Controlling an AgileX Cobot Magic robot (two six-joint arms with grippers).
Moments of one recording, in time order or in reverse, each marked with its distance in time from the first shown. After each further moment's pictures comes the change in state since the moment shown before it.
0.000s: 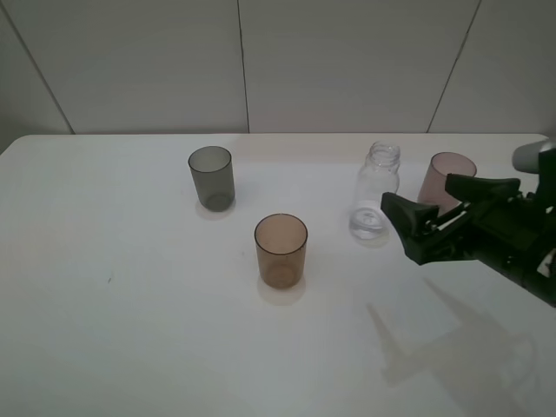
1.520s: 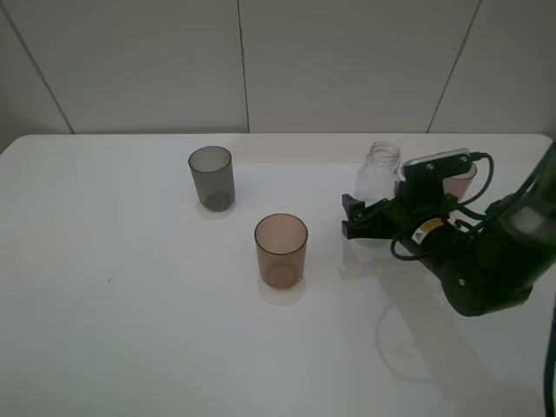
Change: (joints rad) left arm 0.000 0.000 0.000 0.000 0.000 0.000; right arm 0.000 0.715 -0.397 0.179 -0.223 -0.121
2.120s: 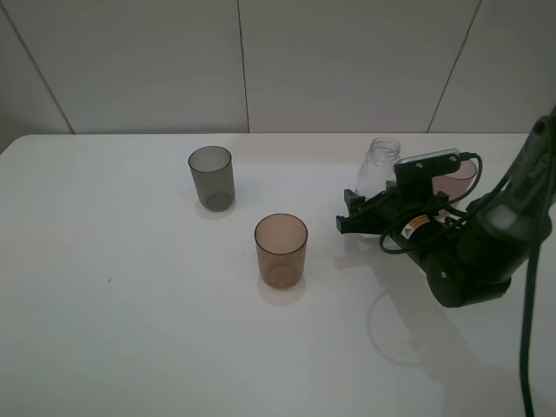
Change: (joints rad) left arm 0.000 0.000 0.000 0.000 0.000 0.000; right arm 0.000 0.055 -0.061 0.020 -0.001 -0.002
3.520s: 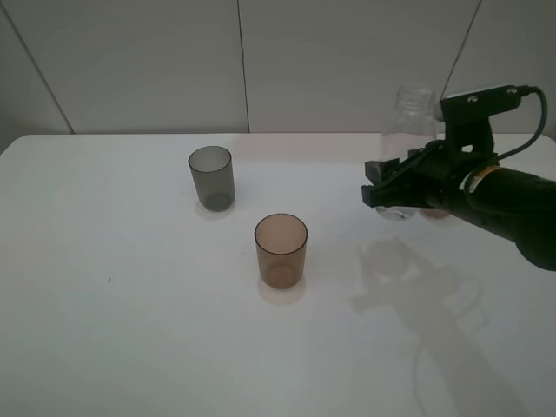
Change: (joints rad) left arm 0.000 0.000 0.000 0.000 0.000 0.000; right arm 0.000 -0.667 0.114 0.003 0.678 -0.113
